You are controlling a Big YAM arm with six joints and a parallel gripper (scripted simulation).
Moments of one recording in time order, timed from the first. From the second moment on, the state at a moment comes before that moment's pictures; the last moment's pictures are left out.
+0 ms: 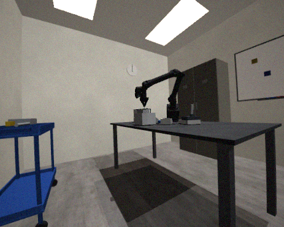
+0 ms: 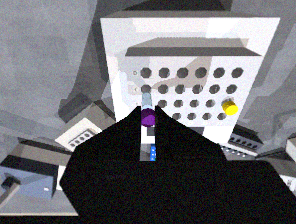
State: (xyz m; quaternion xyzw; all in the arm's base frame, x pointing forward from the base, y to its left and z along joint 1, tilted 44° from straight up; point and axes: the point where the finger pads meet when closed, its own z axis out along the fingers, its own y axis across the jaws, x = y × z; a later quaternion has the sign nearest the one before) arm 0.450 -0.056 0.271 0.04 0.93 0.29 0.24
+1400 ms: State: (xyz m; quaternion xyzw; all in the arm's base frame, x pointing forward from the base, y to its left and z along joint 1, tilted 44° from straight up) arm 0.451 -0.055 0.269 0.04 0.93 0.29 0.24
